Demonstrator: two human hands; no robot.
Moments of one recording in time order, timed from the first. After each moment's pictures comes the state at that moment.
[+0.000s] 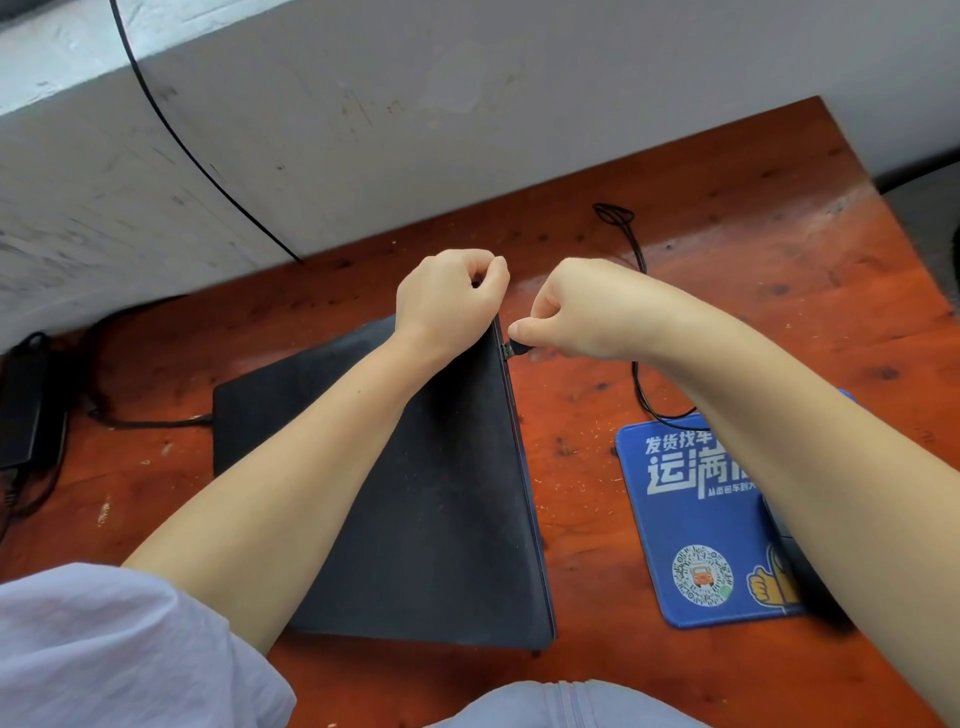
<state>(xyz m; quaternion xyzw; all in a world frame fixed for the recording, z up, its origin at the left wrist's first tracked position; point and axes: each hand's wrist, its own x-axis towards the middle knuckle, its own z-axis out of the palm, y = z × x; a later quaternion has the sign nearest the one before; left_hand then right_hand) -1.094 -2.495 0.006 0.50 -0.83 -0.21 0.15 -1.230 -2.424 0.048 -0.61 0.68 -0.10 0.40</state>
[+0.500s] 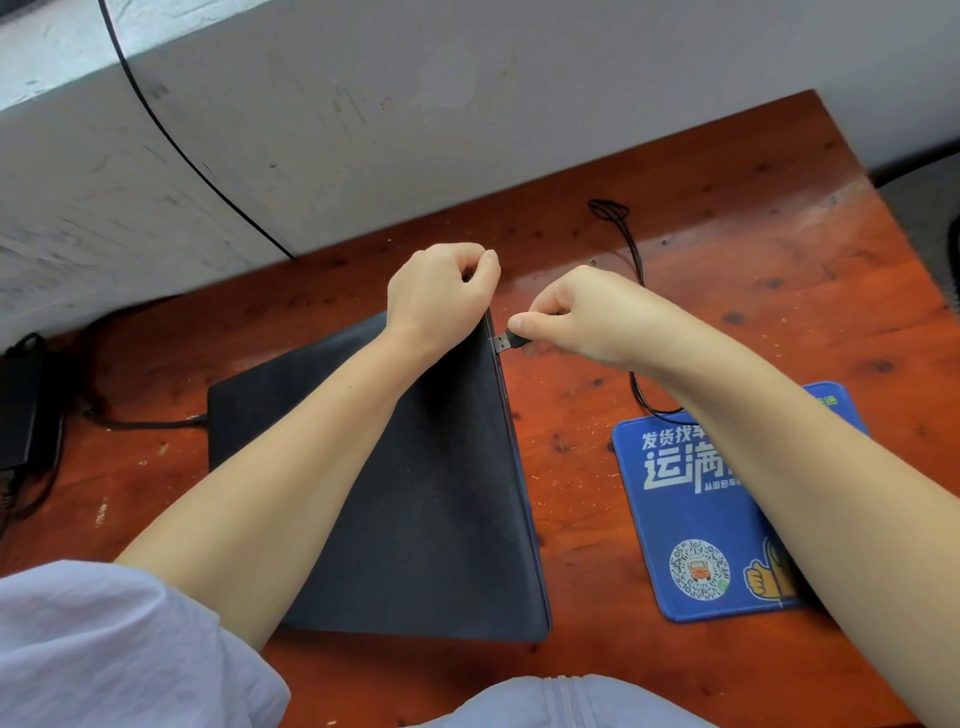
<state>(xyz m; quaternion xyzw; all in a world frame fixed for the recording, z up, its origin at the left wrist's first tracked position) -1.092 -2.497 0.007 0.50 -0.83 -0.19 0.16 -1.231 -2.413 0.037 -0.57 0.69 -0.16 0.41</state>
